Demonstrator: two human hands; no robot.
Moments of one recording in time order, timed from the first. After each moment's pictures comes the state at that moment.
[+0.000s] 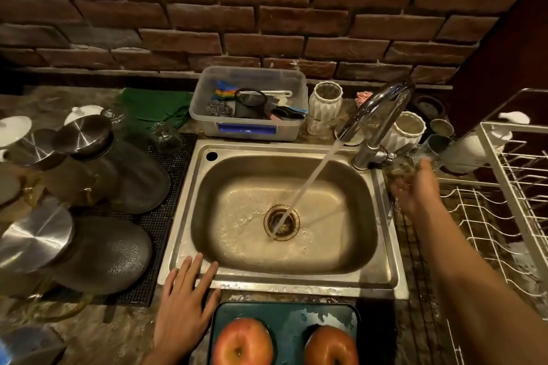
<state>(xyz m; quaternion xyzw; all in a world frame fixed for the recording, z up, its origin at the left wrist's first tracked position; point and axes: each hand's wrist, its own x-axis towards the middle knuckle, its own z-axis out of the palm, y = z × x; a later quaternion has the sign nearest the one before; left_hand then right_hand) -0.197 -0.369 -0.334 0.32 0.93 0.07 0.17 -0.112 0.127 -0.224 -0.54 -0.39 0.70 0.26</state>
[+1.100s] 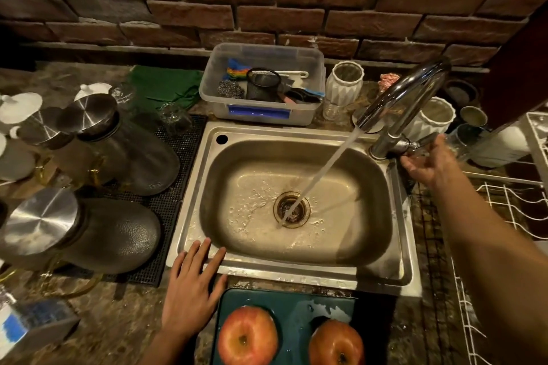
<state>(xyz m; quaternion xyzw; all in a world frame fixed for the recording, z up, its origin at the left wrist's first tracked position) -0.194 -0.368 -0.333 0.33 0.93 0.08 0.13 -0.151 0.164 -0.229 -0.59 -0.30 0.71 0.23</state>
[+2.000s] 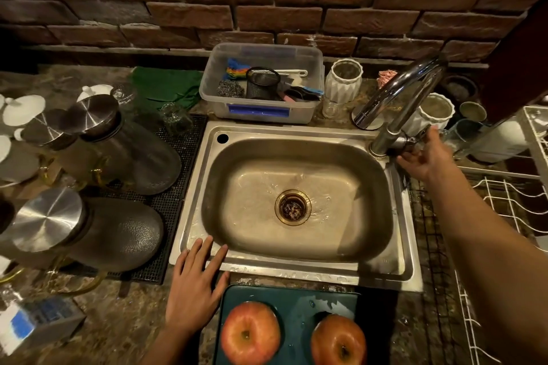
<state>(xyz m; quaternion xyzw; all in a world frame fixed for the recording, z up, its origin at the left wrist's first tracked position) -0.195 -0.367 -0.325 0.31 0.93 0.07 0.17 -0.157 0.153 -0.231 -0.57 -0.33 0.73 0.21</state>
